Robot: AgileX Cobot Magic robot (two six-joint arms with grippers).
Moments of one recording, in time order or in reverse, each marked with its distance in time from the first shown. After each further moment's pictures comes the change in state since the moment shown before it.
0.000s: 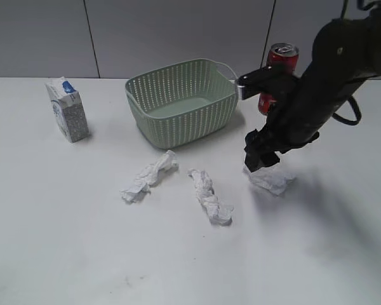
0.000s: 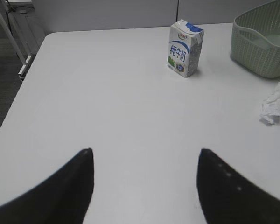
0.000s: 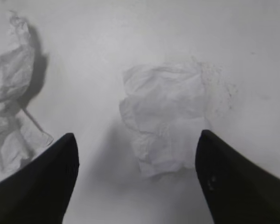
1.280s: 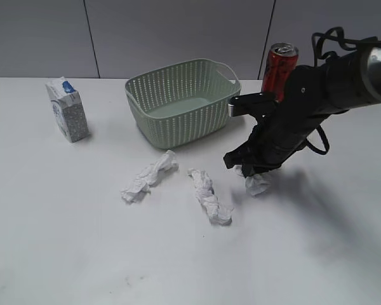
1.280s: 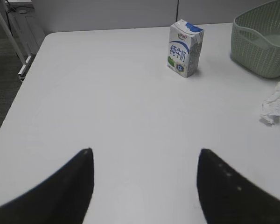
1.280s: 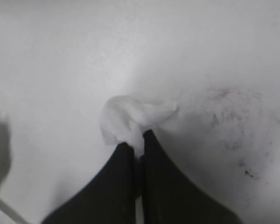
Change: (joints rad) left arm 0.000 0.000 0.000 0.000 0.000 0.000; right arm 0.009 0.214 -0.018 0.072 -0.195 0.146
